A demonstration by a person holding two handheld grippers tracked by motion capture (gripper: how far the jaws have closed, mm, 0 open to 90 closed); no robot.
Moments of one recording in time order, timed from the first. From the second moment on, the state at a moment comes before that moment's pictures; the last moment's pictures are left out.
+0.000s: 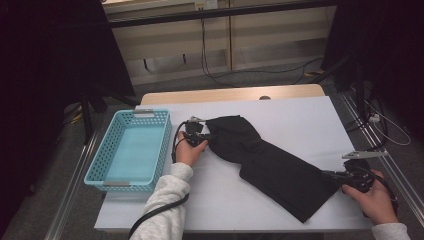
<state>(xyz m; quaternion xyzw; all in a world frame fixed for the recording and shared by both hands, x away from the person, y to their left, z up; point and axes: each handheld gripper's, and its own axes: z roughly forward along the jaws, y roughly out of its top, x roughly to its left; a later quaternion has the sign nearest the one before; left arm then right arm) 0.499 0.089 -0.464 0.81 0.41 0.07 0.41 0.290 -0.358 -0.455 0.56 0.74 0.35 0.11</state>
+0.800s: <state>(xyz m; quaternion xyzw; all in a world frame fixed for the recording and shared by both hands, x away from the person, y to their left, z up) 0.517 0.114 -0.452 0.79 0.44 0.10 0.41 0.303 -0.351 -0.457 0.55 0.75 0.36 0.10</state>
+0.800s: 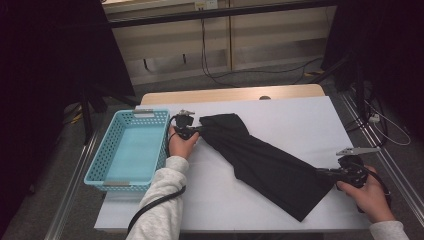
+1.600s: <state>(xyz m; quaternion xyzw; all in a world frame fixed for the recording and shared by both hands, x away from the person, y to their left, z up) 0.477 0.107 -0.455 0.81 0.40 0.12 0.40 0.315 -0.330 -0.452 0.54 0.75 0.36 0.15</state>
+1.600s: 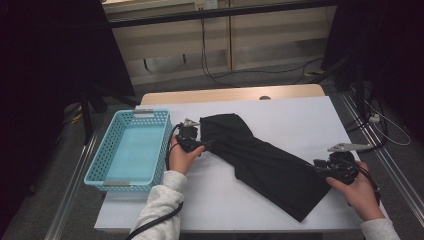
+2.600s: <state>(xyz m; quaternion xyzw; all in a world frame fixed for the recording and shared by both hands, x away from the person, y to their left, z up) 0.466 0.101 -0.452 0.82 0.38 0.12 0.41 0.313 -0.336 -0.446 0.54 0.75 0.36 0.17</state>
